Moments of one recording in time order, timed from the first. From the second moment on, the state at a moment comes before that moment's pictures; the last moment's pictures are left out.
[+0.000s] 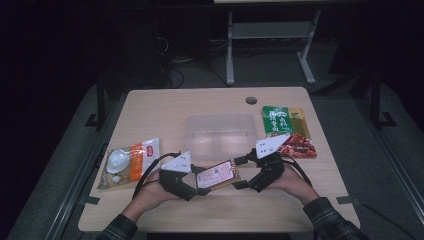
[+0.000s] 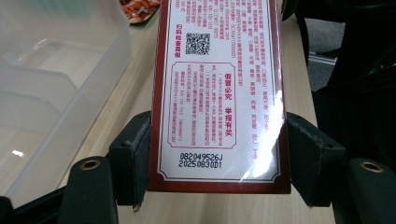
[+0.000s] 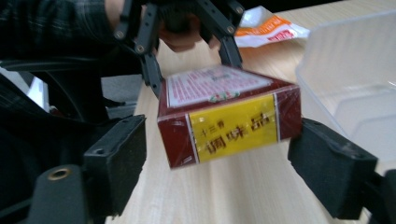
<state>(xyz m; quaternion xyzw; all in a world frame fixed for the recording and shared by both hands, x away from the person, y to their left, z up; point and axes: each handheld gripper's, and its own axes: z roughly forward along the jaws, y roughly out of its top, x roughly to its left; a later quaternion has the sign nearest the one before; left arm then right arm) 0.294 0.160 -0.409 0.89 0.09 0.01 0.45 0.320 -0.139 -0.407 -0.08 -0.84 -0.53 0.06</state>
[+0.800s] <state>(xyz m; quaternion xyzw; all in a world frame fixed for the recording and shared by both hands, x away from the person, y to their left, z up) 0.302 0.128 -0.429 0.89 0.08 -0.02 0.44 0.317 -0.126 -0.389 -0.07 -0.82 -0.56 0.03</state>
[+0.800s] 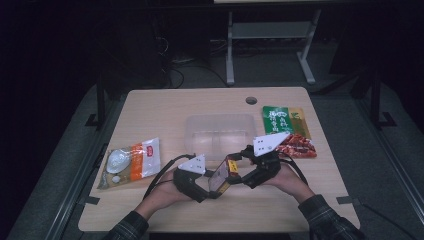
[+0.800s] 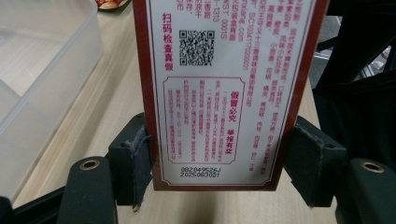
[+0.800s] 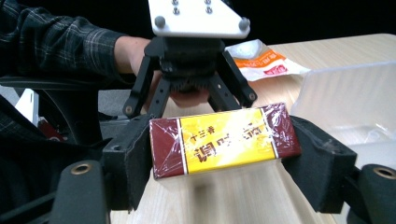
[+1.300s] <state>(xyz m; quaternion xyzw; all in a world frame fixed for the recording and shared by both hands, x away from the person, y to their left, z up) 0.302 0.122 -0.436 0.90 0.08 -0.03 0.44 0.314 -0.108 -0.388 -0.05 -0.83 -0.56 0.03</state>
